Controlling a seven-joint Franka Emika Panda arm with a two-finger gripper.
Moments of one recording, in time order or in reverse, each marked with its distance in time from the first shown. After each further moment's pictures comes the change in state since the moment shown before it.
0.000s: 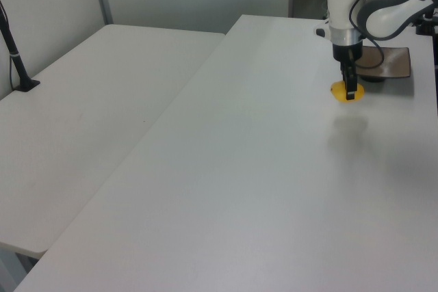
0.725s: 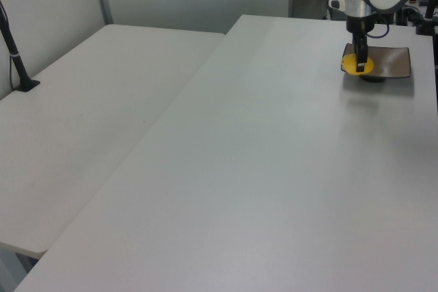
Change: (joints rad) arm -0.026 -0.032 -0.192 0.037 0.000 -0.014 -0.185
